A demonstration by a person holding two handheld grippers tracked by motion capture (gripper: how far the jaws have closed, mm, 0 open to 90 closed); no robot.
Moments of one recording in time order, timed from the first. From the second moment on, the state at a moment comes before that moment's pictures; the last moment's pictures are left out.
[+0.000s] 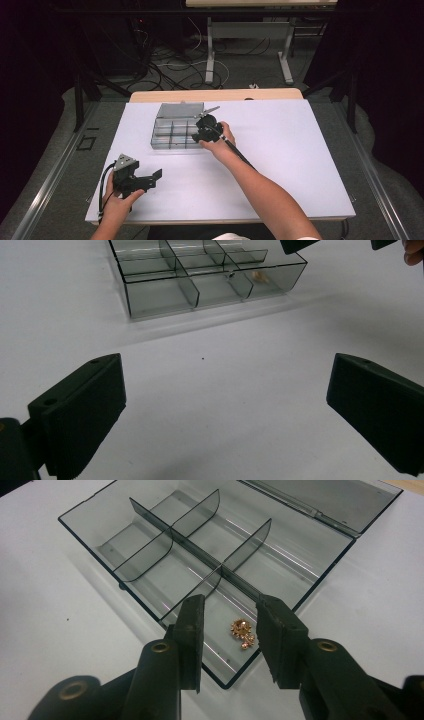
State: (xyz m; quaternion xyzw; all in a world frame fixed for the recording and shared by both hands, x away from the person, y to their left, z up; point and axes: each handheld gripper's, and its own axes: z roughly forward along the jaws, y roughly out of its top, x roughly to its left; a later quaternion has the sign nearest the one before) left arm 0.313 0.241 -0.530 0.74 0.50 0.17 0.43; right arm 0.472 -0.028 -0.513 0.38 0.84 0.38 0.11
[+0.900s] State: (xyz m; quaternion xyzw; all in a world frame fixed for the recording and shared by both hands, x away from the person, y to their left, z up) left arm 0.312 0.240 -0.530 0.74 0.50 0.17 0.43; right arm 0.462 -0.031 -0.496 0.37 0.83 0.40 0.12
